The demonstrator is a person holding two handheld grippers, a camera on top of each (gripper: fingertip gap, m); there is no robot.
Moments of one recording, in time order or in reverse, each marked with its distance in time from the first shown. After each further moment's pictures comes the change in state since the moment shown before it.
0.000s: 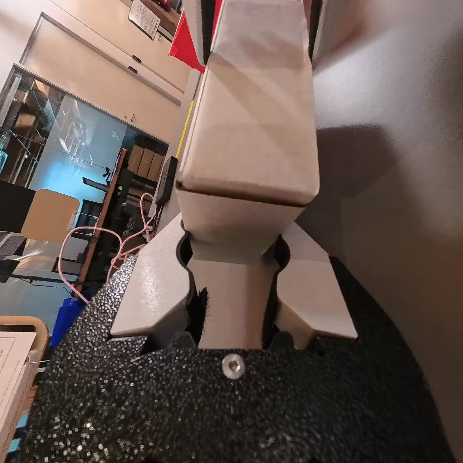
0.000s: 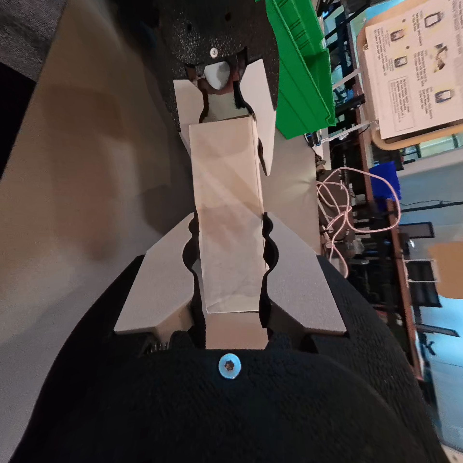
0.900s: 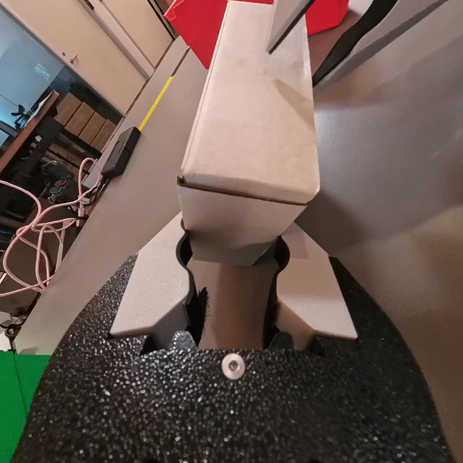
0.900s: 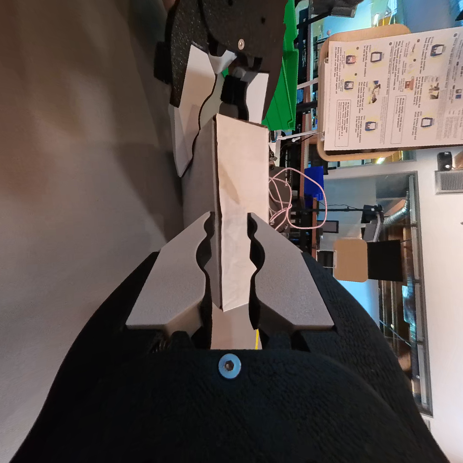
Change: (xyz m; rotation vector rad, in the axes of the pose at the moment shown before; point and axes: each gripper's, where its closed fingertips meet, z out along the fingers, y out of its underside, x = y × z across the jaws) left arm 0.001 0.002 0.003 -0.003 0.154 -0.359; right arm 0.015 -0.003 0.001 -0.109 0.198 -0.262
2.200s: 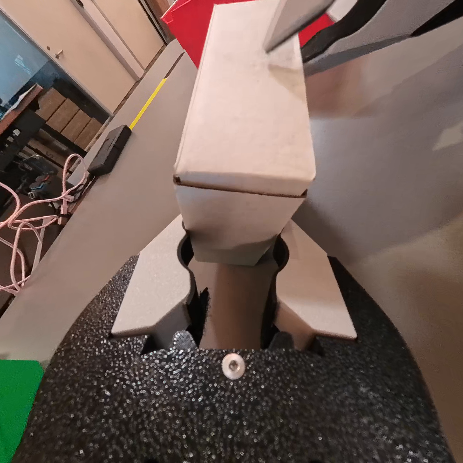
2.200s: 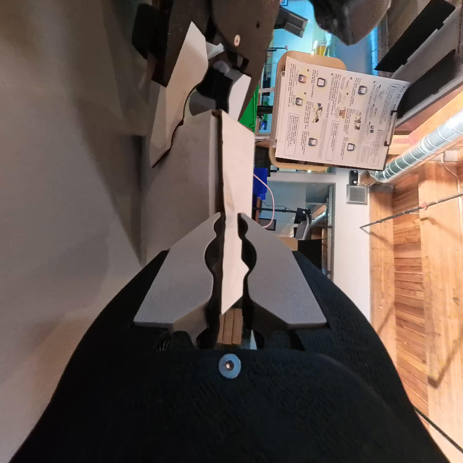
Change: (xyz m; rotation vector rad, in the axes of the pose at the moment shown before) left arm 0.003 0.000 -0.003 0.027 0.045 -0.058; right arm 0.014 -0.005 0.004 -0.037 0.214 -0.205
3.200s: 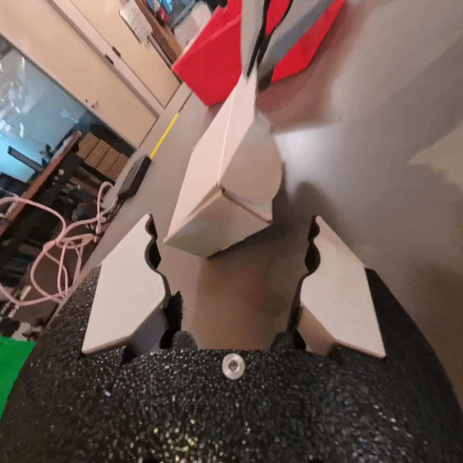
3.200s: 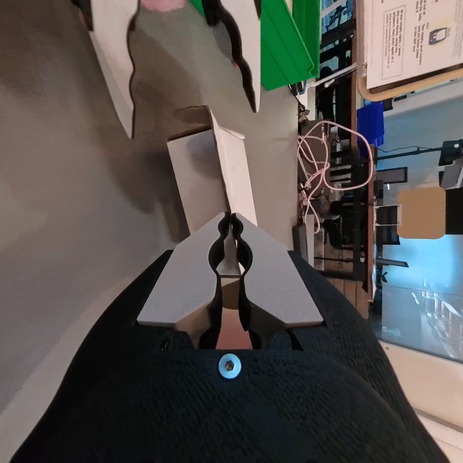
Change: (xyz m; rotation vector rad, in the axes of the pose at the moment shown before) left arm 0.015 -0.014 -0.038 0.094 -0.056 0.112; right arm -0.002 0.004 -0.017 -0.139 -0.379 0.413
